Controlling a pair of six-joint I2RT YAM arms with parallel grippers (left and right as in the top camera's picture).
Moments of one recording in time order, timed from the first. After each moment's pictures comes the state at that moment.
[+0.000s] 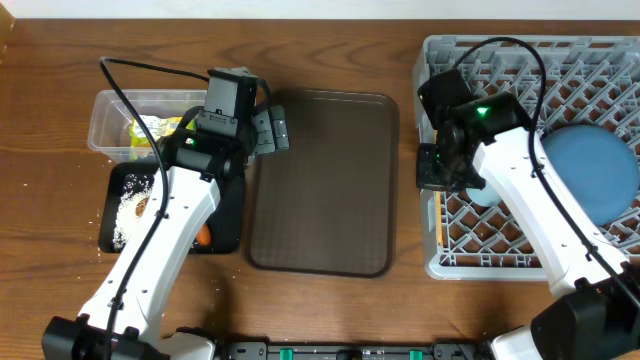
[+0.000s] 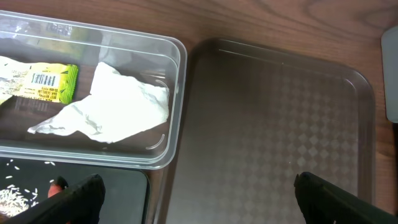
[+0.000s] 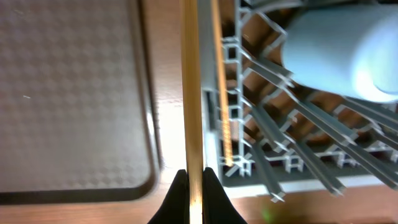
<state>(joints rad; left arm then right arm) -0.27 1.46 1.25 -0.71 -0.11 -0.38 0.36 1.66 1.49 -1.33 0.05 0.48</state>
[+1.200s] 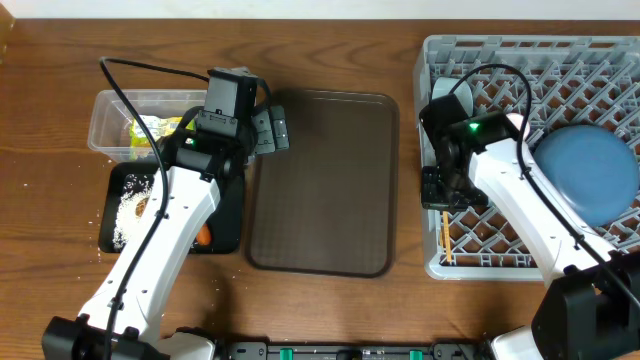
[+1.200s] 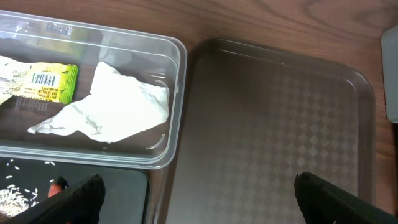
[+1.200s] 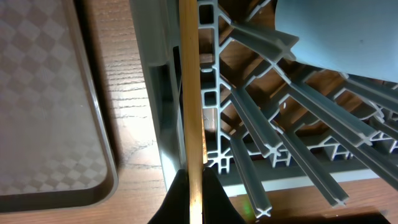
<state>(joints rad) -0.27 1.46 1.25 -0.71 -0.11 -0.38 0.34 1.66 1.30 -1.25 0.08 0.44</state>
